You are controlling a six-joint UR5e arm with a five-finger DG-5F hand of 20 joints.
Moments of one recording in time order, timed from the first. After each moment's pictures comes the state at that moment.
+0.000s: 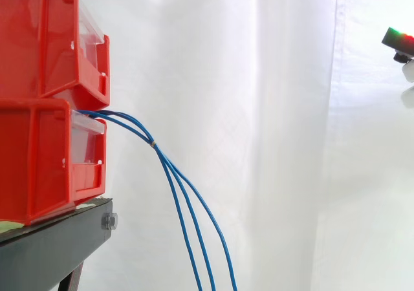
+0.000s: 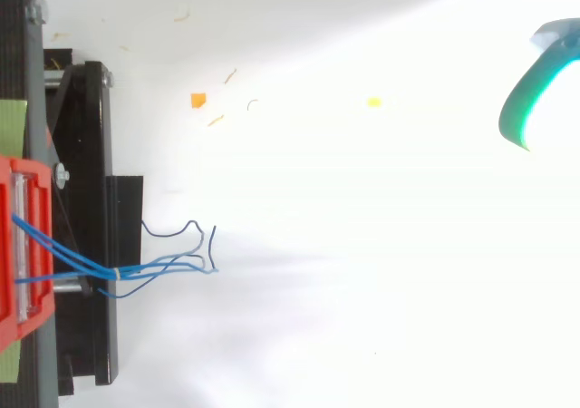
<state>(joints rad) 0.10 -1.66 -1.64 -3.15 -1.34 -0.05</state>
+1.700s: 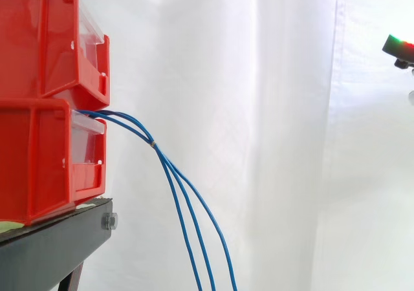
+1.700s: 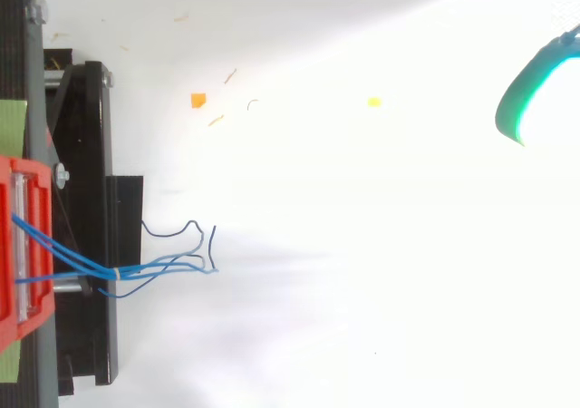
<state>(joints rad) 0.10 -1.66 -1.64 -3.15 -1.33 -0.07</state>
